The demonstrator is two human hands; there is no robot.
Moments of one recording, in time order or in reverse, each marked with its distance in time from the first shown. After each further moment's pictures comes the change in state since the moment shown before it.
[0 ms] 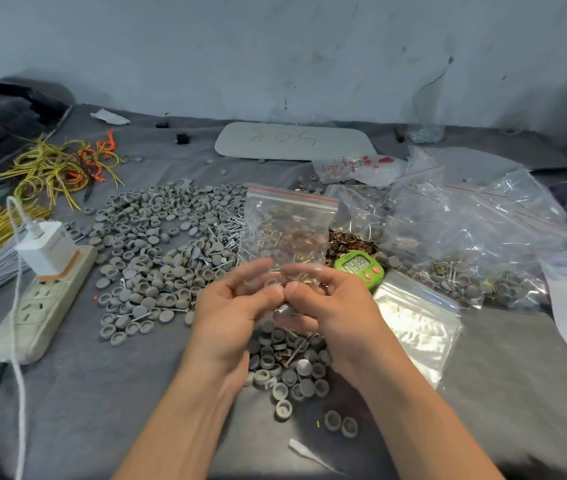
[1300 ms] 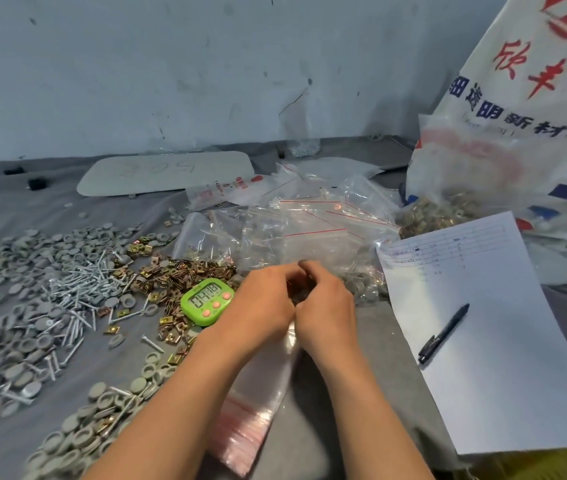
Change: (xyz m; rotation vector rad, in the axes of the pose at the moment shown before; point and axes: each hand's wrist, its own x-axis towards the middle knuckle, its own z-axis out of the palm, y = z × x) left_hand 0.033 -0.062 0.205 1.294 -0.522 0.419; right_hand 0.002 -0.026 -0.161 -0.785 0.680 -0.122
